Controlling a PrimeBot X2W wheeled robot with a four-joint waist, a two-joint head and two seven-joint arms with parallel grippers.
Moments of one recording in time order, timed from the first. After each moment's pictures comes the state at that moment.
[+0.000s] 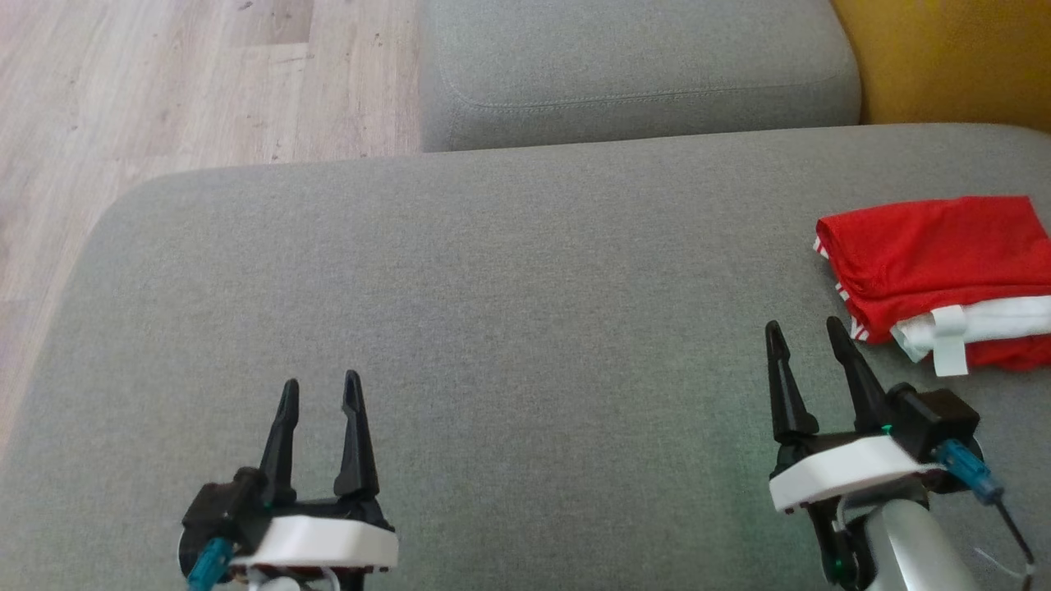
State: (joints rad) left arm -0.01 0.05 -0.22 0.22 -0.40 0.03 -0.26; right arm -0.11 -0.05 0.09 0.36 0.21 0.13 -0.25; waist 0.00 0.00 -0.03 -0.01
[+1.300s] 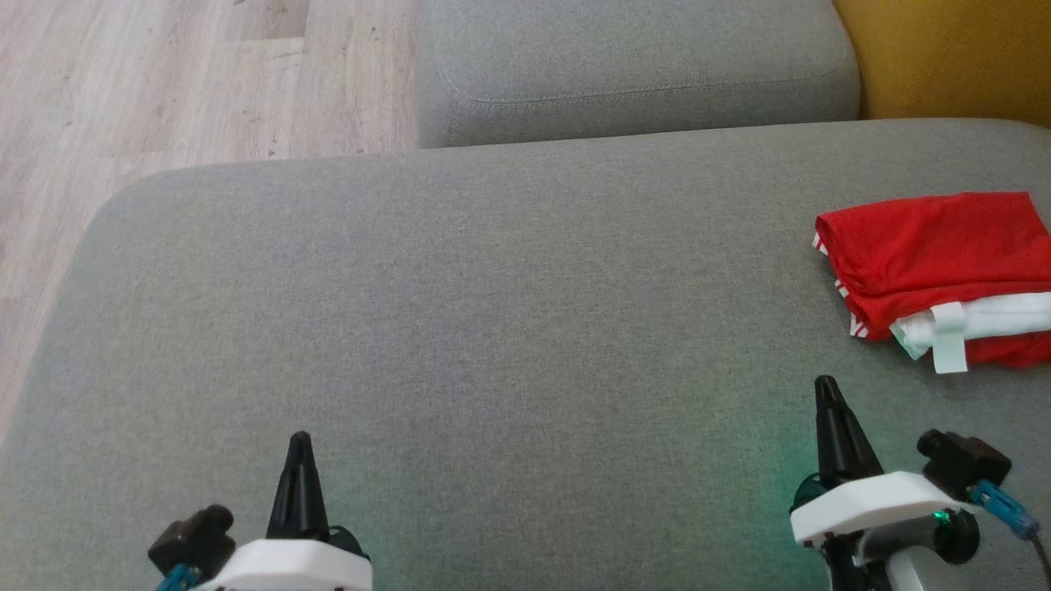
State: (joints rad) left arm 0.03 0.05 -0.19 0.32 -0.64 0.00 -0.19; right arm -0.04 -0.05 0.07 0.41 0.46 0.13 -0.18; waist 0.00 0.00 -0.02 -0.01
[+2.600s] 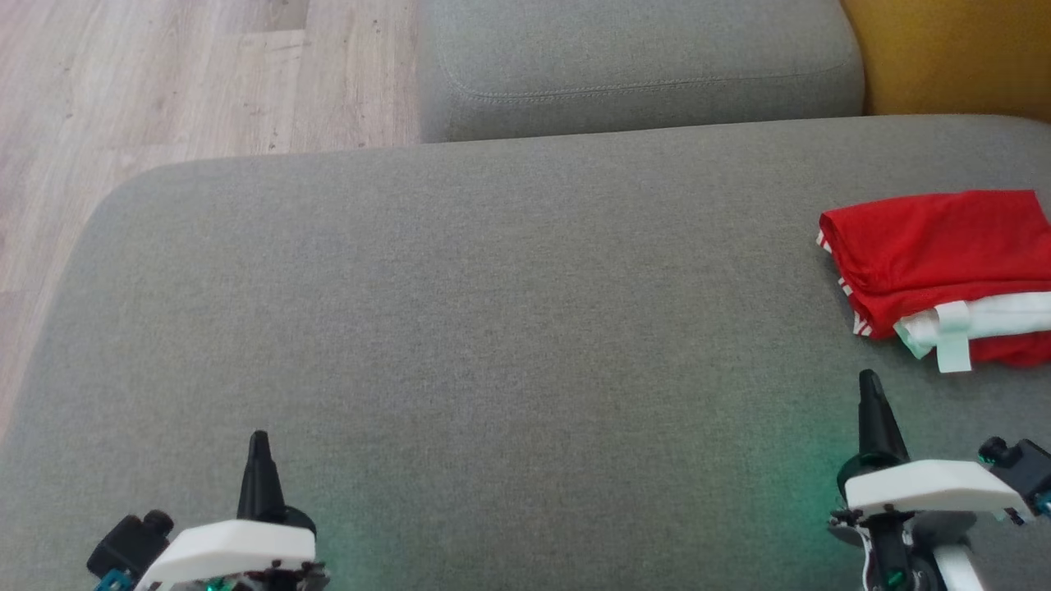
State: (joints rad) left arm 0.00 0.05 -0.09 0.31 -1.02 -0.05 -0.08; right arm -0.04 -0.05 0.00 0.36 0.91 0.13 -0.08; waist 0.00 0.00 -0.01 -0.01
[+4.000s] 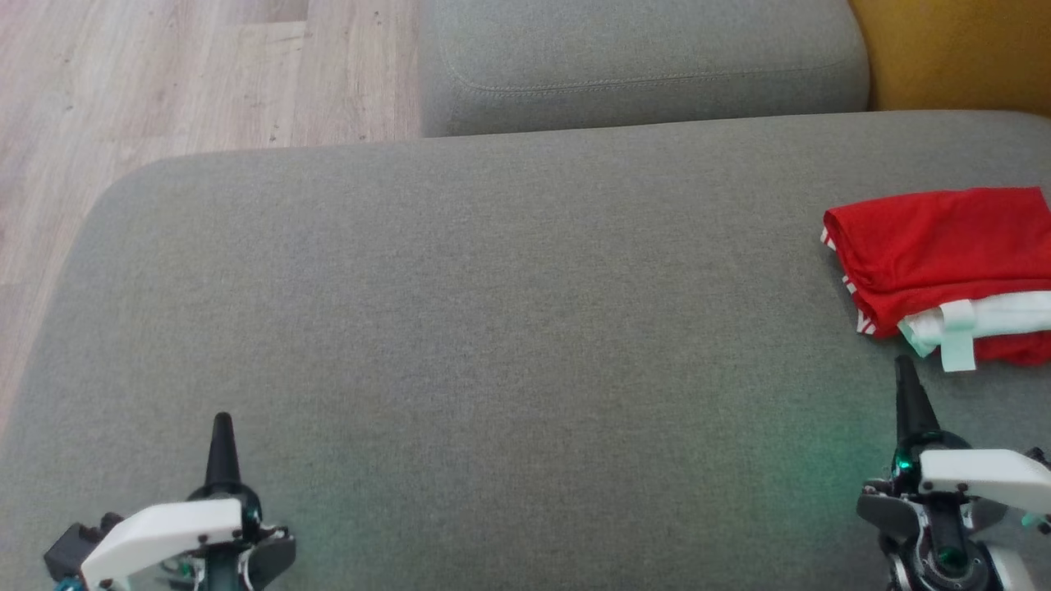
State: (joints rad) left arm -0.04 0.05 0.01 0.29 -1.41 -0.10 0.04; right arm -0.05 -0.05 -0.08 0.31 1.37 0.13 0.04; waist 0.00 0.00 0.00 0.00
